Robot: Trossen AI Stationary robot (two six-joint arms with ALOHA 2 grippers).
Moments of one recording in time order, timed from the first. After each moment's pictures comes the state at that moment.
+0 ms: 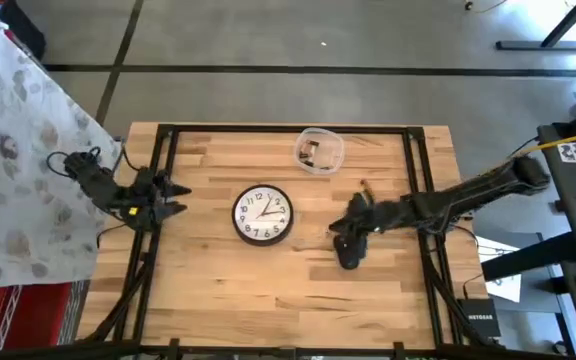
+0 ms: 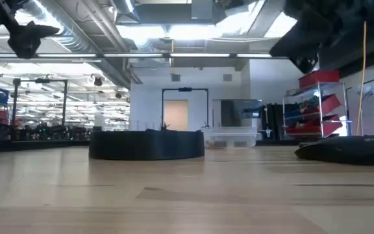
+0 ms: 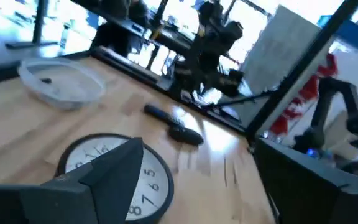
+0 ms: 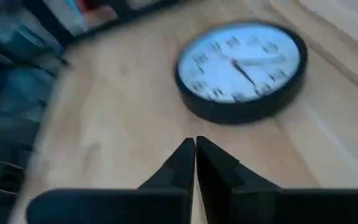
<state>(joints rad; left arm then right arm) -0.62 0.01 0.43 -0.53 -0.69 -0.54 0.19 0.96 0.42 0.16 0.07 0.47</state>
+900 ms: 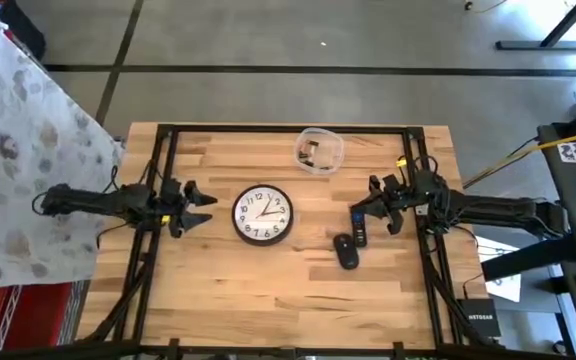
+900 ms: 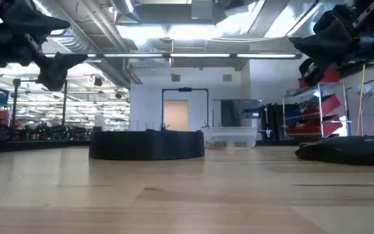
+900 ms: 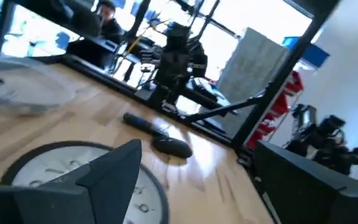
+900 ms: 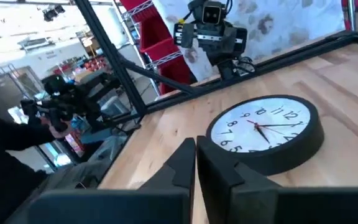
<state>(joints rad) -0.07 0.04 0.01 0.09 -0.10 -0.46 -0.30 0.54 0.08 0.45 -0.54 0.38</state>
